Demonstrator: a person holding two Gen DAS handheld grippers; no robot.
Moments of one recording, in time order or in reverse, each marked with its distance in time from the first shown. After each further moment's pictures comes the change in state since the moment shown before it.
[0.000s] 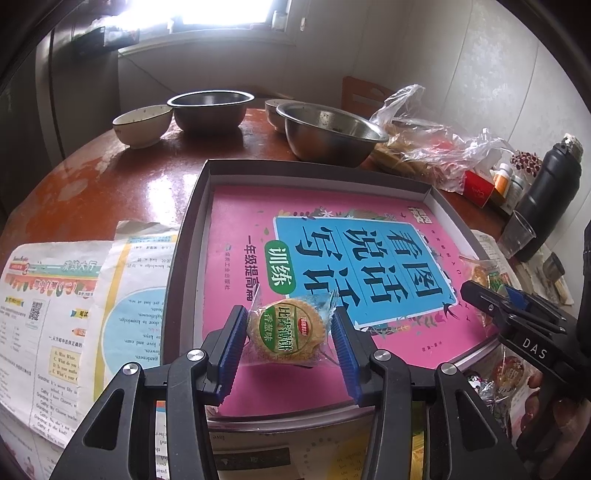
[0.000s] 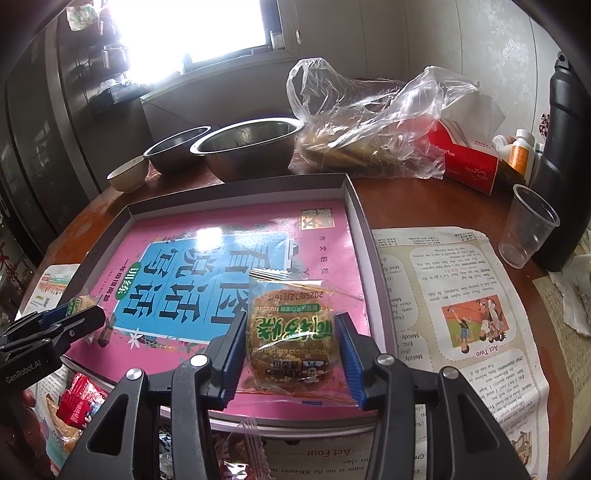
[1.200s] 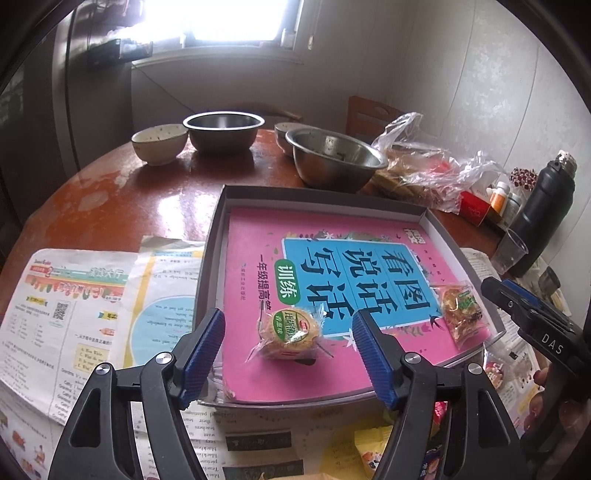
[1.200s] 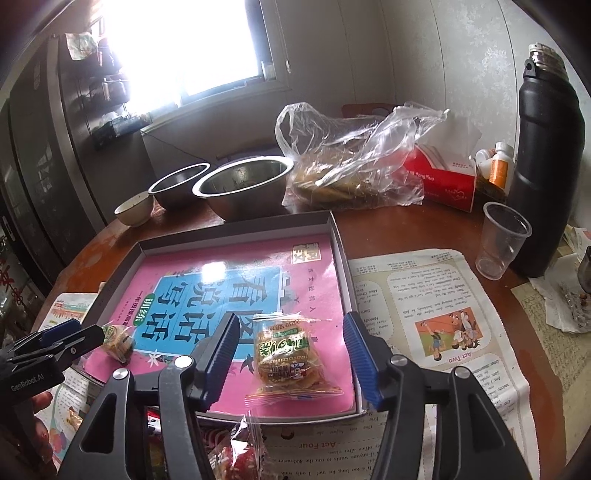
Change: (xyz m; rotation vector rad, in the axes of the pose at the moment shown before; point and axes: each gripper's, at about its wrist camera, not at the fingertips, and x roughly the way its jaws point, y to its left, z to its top) left arm -0.037 0.003 0.002 -0.022 -0.073 0.021; right arm -0.040 -0.011 0.005 0.046 -0.118 0.009
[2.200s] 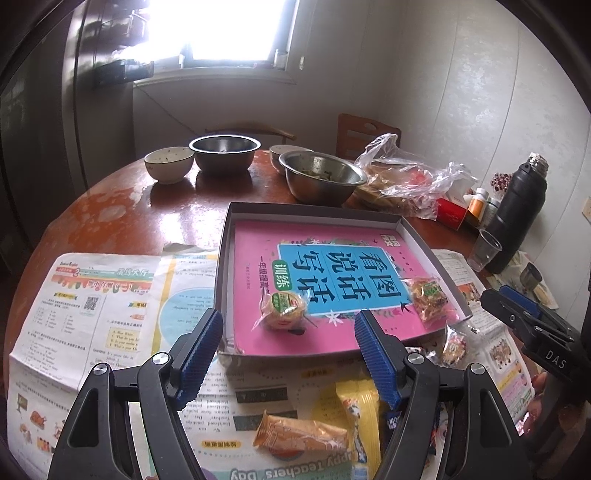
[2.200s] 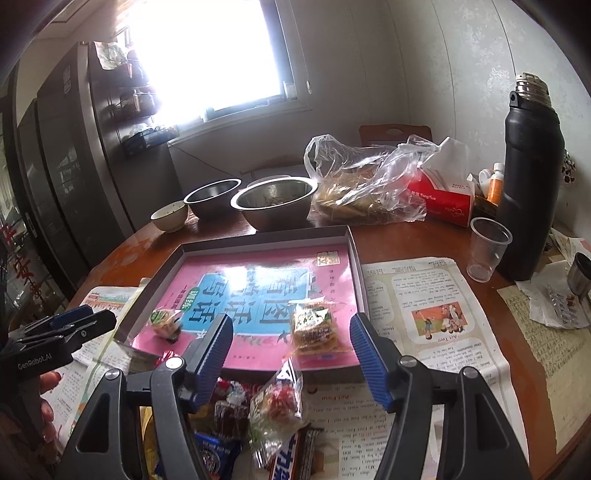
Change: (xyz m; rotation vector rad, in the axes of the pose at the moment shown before) left arm -0.062 0.000 -0.019 0.023 -0.058 -0.023; right arm -0.067 0.014 -0.019 -0.033 -0.059 0.068
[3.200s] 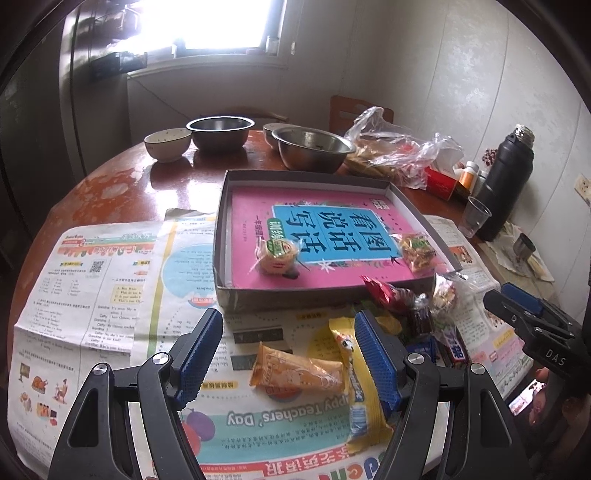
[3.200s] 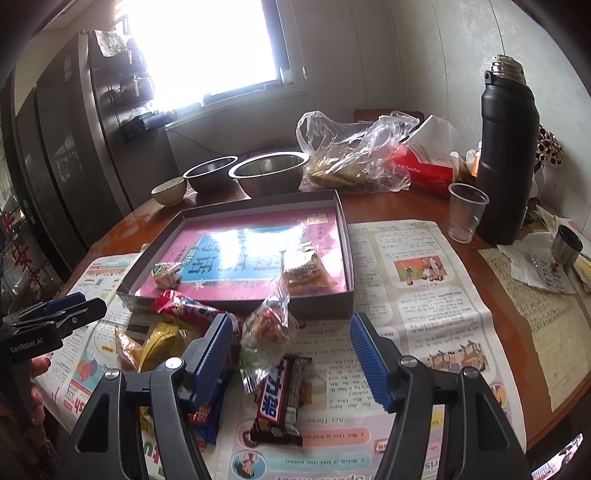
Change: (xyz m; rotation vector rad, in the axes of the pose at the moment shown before) left arm -0.019 -0.006 -0.039 0.037 0.063 -0.009; right arm -0.030 -0.004 -0.043 -0.003 0.062 -0.024
